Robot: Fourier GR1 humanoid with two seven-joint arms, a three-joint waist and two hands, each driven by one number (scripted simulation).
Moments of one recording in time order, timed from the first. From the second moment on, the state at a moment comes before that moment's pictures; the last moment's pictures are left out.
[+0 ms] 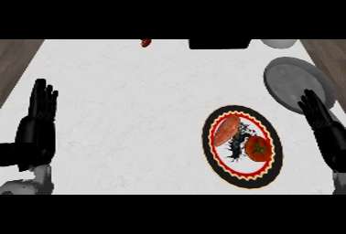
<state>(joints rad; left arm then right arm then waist) -0.06 0.33 -0.09 -1.63 0.18 0.42 -0.07 -0.04 -0.55 0.13 -1.43 -0.34 -0.07 -0.23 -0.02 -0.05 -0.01</state>
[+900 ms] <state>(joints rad) -0.12 0.37 -0.08 -1.60 0.31 0.28 0.17 0.37 -0.70 -0.05 -1.80 0.05 -0.36 -0.48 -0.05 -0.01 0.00</state>
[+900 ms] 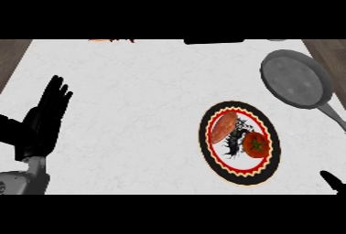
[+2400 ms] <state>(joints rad) -0.16 0.33 -0.07 -1.58 0.27 0.21 0.19 0.09 -0.84 0.41 -2.14 0.72 0.34 0.64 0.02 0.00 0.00</state>
